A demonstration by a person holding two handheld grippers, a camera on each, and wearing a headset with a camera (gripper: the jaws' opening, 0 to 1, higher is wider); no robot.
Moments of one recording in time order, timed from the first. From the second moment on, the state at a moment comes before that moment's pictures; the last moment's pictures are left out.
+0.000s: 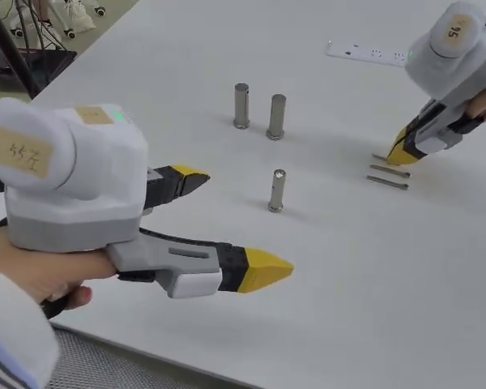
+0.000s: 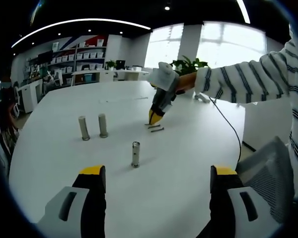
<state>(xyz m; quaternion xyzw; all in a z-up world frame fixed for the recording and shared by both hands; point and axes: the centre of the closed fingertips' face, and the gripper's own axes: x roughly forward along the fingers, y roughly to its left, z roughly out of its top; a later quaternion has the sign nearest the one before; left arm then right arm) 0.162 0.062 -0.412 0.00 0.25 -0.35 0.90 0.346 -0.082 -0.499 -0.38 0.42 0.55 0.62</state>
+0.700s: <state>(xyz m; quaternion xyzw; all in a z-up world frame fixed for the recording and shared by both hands) 0.172 0.046 -0.397 -0.01 0.25 -0.37 0.89 0.309 -0.074 -0.436 -0.38 0.32 0.55 0.67</state>
